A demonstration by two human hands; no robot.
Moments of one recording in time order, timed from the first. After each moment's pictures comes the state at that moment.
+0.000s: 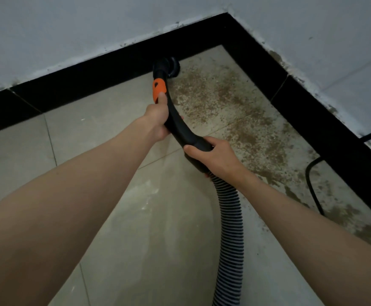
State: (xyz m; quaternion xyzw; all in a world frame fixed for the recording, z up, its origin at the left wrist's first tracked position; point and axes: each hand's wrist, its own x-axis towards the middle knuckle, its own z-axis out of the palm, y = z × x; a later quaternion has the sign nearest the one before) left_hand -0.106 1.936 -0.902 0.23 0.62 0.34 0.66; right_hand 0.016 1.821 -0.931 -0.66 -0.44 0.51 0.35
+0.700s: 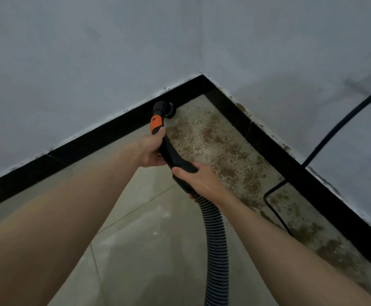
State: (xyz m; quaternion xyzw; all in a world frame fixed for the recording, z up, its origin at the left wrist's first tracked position) left_hand -0.086 1.934 -0.791 0.33 0.67 0.17 0.65; right_hand 0.033 1.820 -0.839 -0.61 -0.37 0.59 0.37
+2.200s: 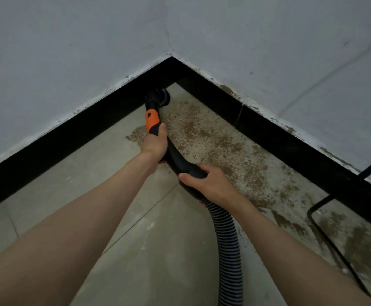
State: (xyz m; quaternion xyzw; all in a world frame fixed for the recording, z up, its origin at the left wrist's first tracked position) left_hand -0.039 1.993 -0.915 0.50 0.66 0.18 0.54; right_hand 0.053 1.845 -0.922 -0.66 -0.33 0.53 0.41
